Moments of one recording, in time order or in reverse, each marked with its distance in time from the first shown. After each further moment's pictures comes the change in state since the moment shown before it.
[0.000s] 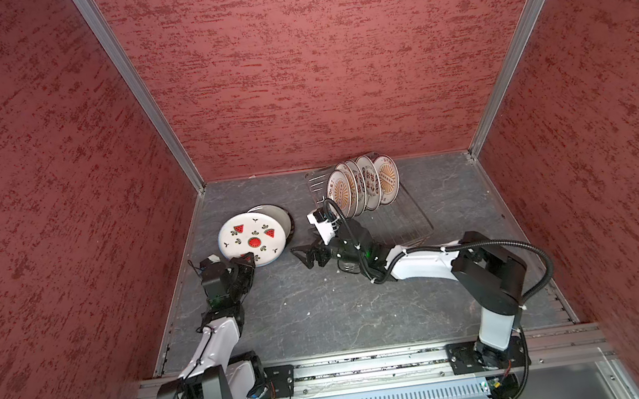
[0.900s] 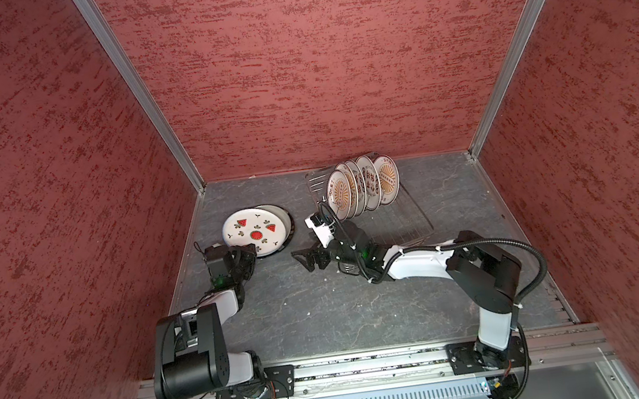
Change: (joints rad) left arm -0.018 0.320 0.134 0.118 -0.029 0.025; right arm 0.000 0.023 0.012 -0.051 0.002 -0.047
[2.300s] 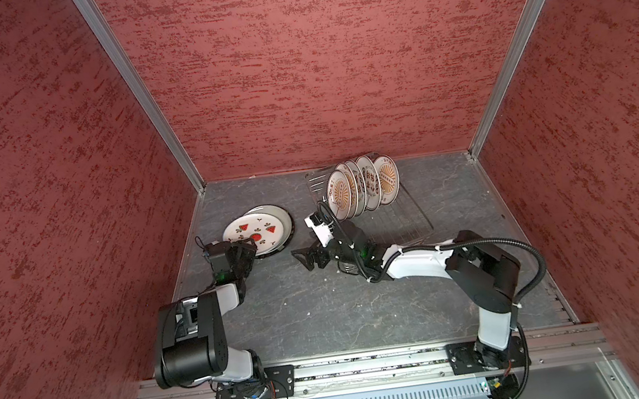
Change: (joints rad) left arm -0.027 0.047 0.041 -0.013 -0.123 0.075; right arm 0.000 0.009 0.016 -0.027 0.026 -0.005
